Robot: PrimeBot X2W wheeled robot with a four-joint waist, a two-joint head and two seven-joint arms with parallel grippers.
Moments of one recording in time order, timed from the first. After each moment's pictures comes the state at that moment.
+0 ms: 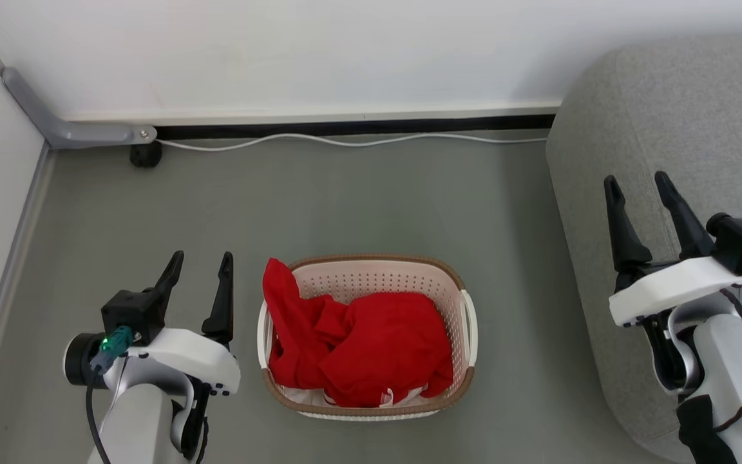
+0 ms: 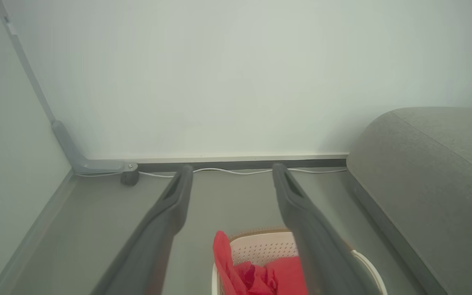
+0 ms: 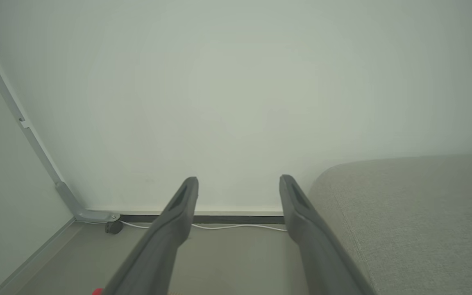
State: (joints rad) left arm -0.32 0.03 -0.01 0.56 -0.14 -0.10 -0.25; right arm -0.46 -0.17 0.16 0.49 0.36 0.13 -0.25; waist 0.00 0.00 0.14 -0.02
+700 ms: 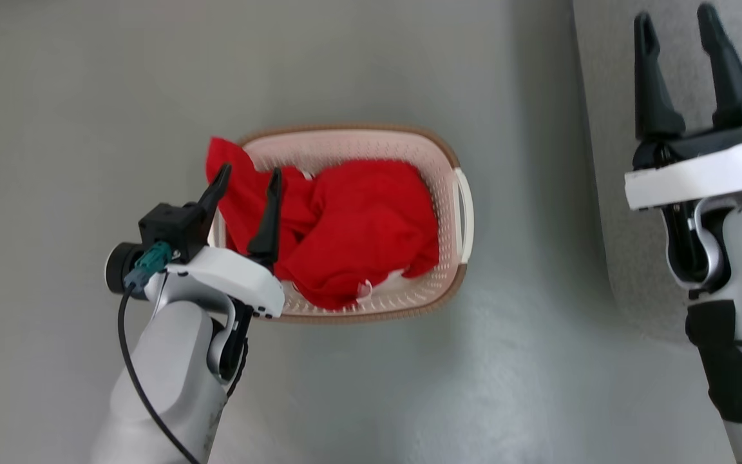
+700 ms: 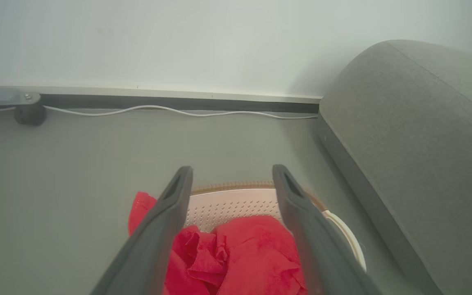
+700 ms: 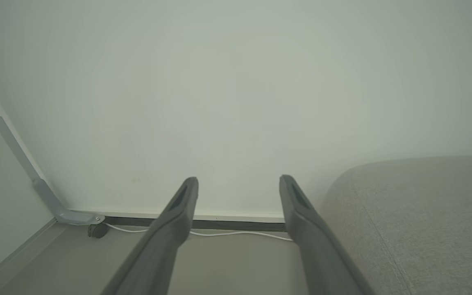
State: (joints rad) left arm -0.53 0.03 -0.22 0.58 -0.30 -0.05 -0.25; right arm -0.67 -0.16 0.14 0.32 0.34 0.13 -0.25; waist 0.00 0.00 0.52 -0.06
